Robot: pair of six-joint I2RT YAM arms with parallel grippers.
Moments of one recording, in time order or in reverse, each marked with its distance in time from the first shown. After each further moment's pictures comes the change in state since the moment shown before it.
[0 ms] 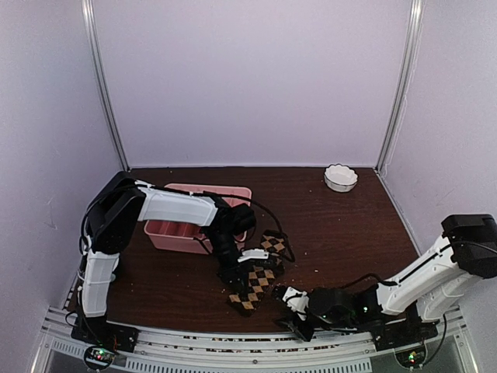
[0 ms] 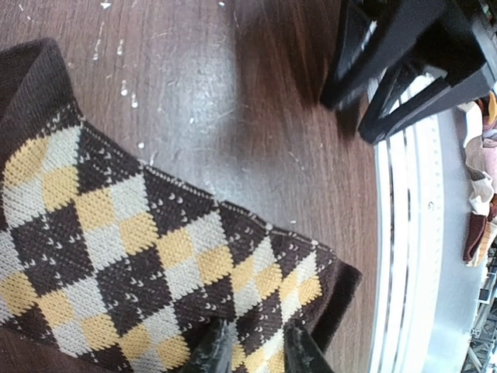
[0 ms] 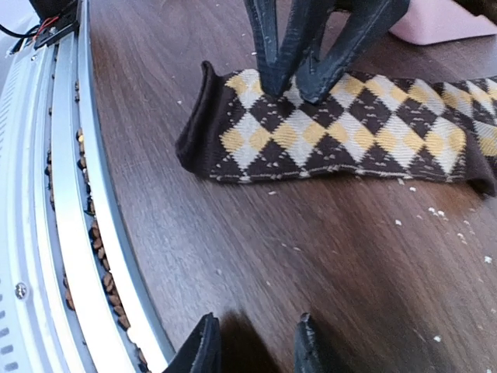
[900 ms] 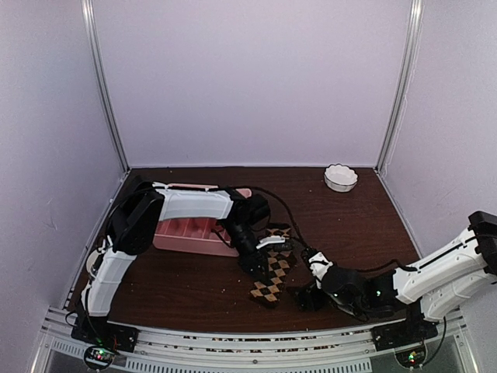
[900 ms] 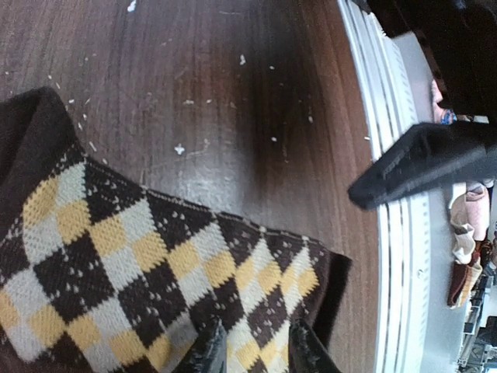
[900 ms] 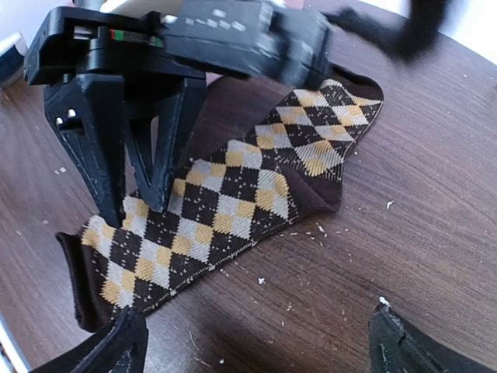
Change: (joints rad) left arm 0.005 0.187 0.294 -0.021 0.119 -0.081; right arm -0.128 -0.176 -0.005 -0.192 0.356 0.146
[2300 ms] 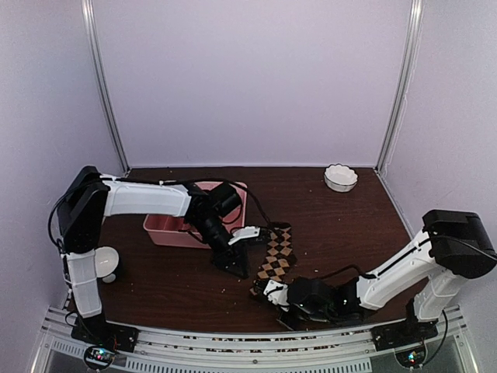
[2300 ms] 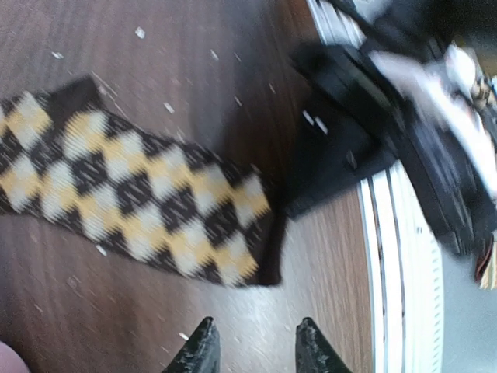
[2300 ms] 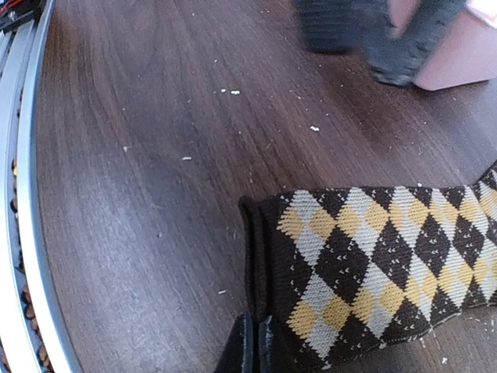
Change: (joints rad) left arm 0.055 -0.385 -0.411 0.222 -0.077 0.035; right arm 0.064 0.318 0.171 0.144 -0.288 -0.366
